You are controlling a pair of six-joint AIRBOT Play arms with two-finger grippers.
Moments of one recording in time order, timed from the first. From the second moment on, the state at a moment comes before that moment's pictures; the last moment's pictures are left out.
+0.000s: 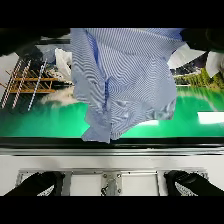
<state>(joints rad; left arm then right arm) -0.54 -1.05 1.88 1.39 -0.93 -1.69 0.34 -1.14 2.01 -1.58 1.33 1.88</state>
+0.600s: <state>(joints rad) -0.60 -0.75 1.00 1.36 -1.24 -1.85 0.51 -0.93 1.33 -1.59 1.56 2.05</state>
